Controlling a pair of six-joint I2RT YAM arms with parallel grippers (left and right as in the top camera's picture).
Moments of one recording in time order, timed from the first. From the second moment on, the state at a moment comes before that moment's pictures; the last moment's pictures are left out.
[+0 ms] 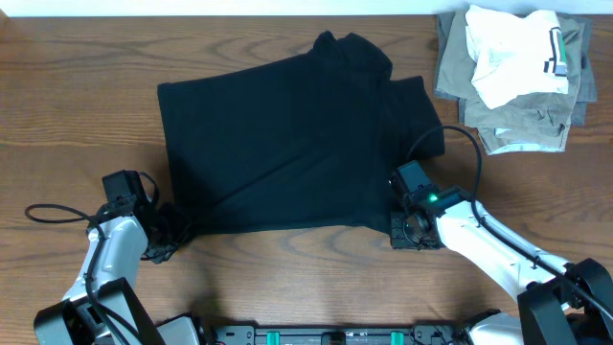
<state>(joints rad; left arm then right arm) 0.38 1.42 0.60 -0.61 0.18 -0.53 0.46 1.49 0.70 -0.71 0.02 0.49</state>
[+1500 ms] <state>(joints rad) 0.38 1.11 0.67 -0.99 0.15 -0.45 0.24 1.22 0.95 -1.01 -0.06 0.43</state>
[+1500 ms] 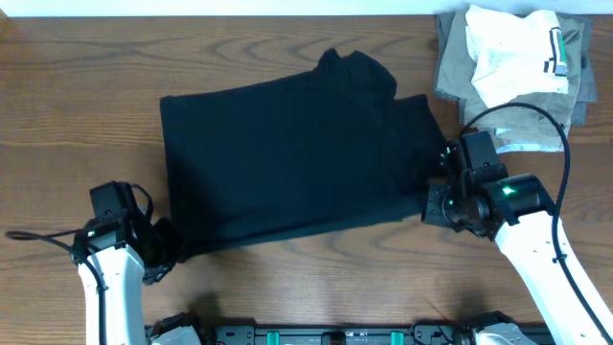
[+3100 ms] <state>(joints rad) 0.32 1.16 0.86 -1.09 0.27 -0.43 0.16 1.43 1.25 -1.29 -0.11 0.34</state>
